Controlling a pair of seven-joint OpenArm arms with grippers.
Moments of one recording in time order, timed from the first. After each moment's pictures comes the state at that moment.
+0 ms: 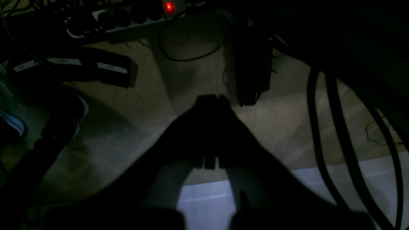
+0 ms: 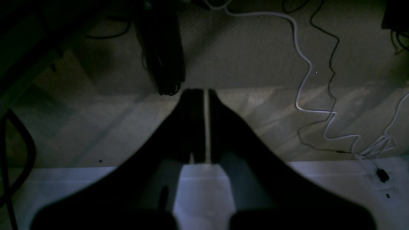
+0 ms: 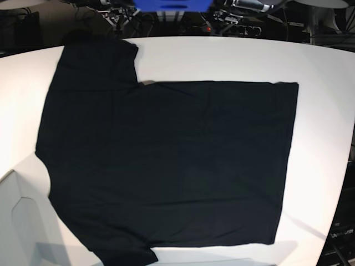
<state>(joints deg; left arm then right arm) 1.4 -1.9 3.5 2.6 -2.2 0.9 1.3 -2.7 -0.5 1.8 1.7 0.2 -1.0 -3.0</state>
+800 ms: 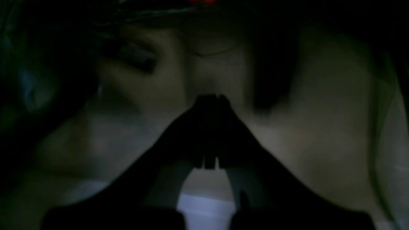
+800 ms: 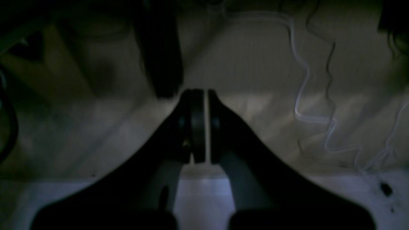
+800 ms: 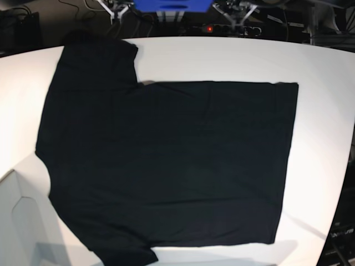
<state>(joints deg) 18.1 -8.7 3.9 23.3 -8.9 0.4 1.0 -22.1 -0.5 1.6 28.3 -0.4 -0.2 -4.9</state>
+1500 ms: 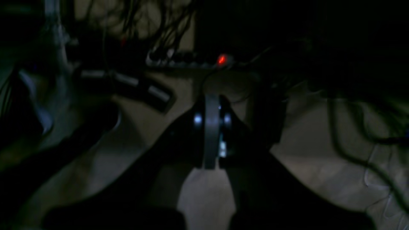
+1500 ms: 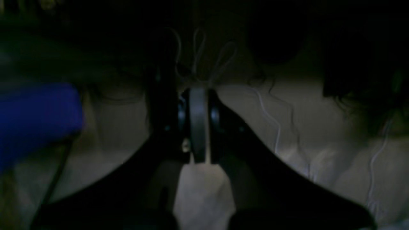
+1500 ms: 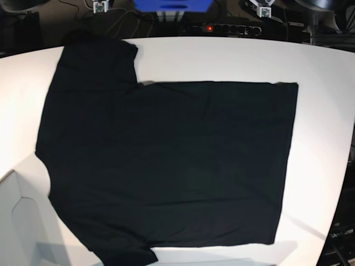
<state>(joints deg) 49.2 -19.1 3.6 74.0 -22.4 0.6 0.2 -55.9 0.5 1.5 87.1 -0.2 -0.2 -4.4</state>
